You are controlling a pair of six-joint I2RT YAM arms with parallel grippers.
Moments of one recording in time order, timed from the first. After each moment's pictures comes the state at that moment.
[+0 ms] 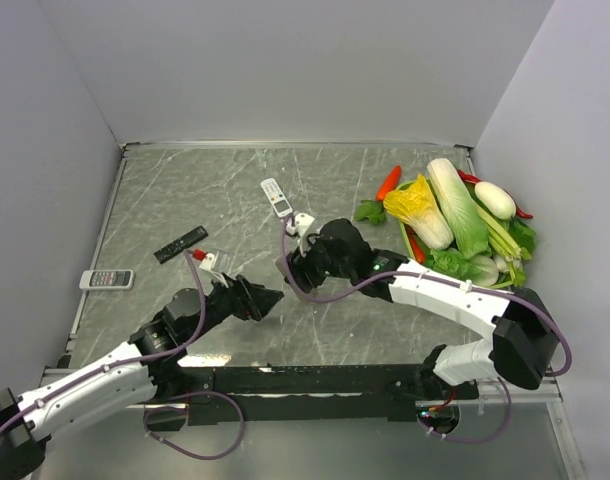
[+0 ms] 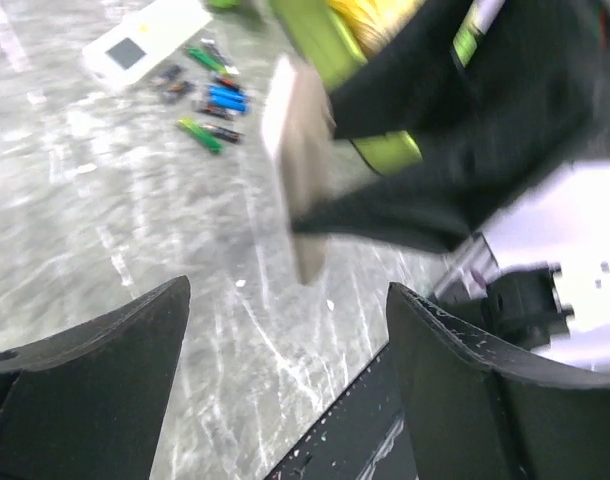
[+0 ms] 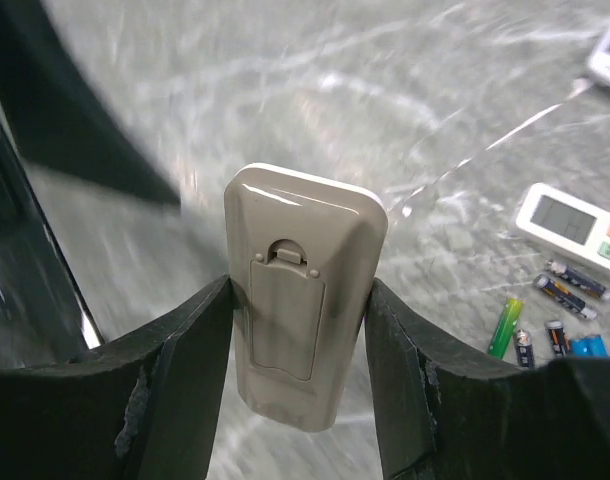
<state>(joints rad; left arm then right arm) -0.87 0.56 0.23 0.21 -0.06 -0.75 0.88 1.33 0.91 -0.11 -0.18 0.03</state>
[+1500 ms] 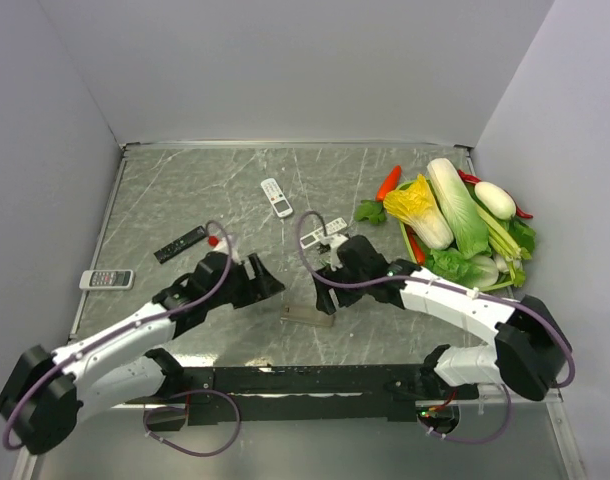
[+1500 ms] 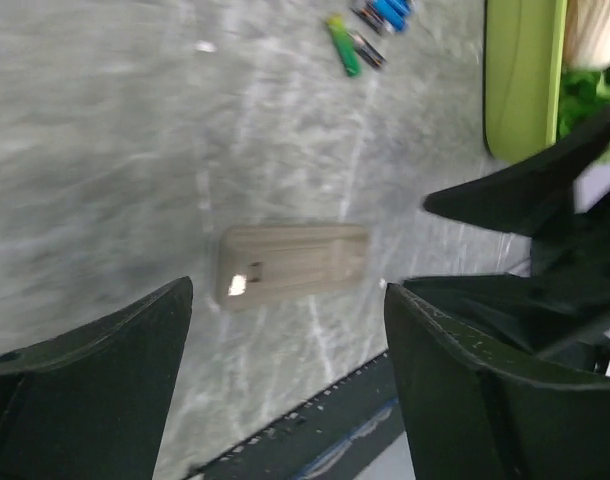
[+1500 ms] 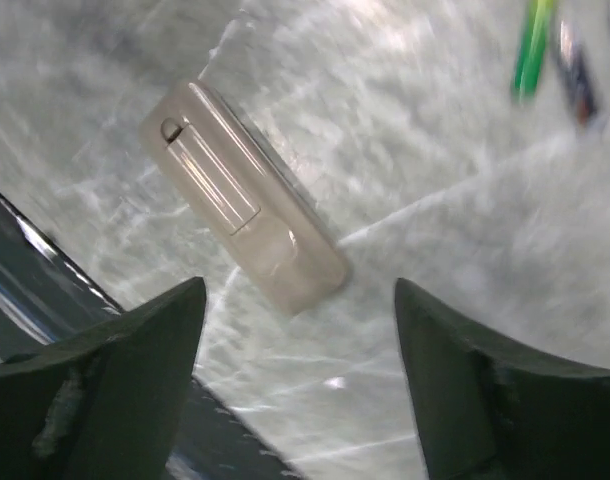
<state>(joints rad) -0.68 0.92 0.43 -0.10 0.07 -0.97 0.78 1.29 0.78 -0.41 -0.16 0.22</state>
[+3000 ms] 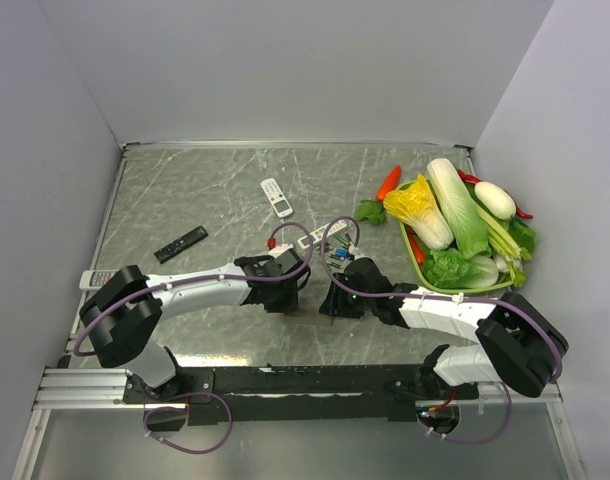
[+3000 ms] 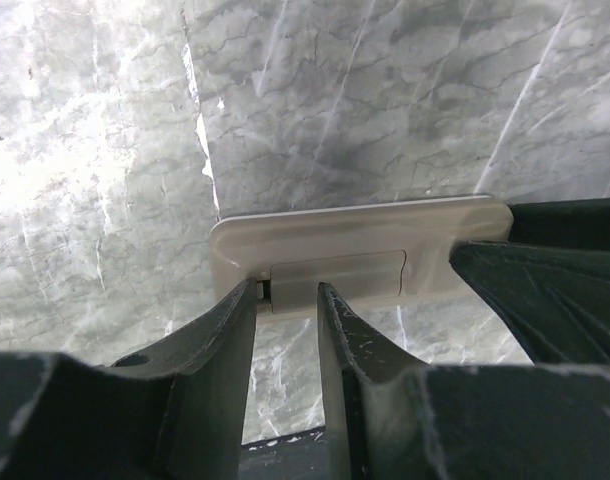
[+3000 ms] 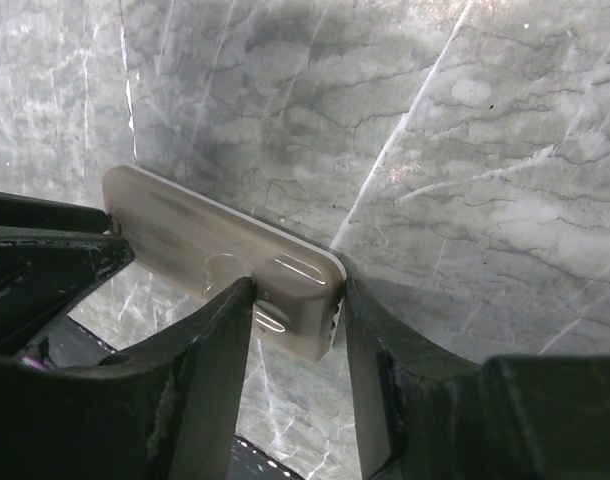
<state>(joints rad) -0.98 1.56 0.94 -0.52 -0.16 -0.94 0.78 1.29 0.46 -0.01 -0.08 0.84</state>
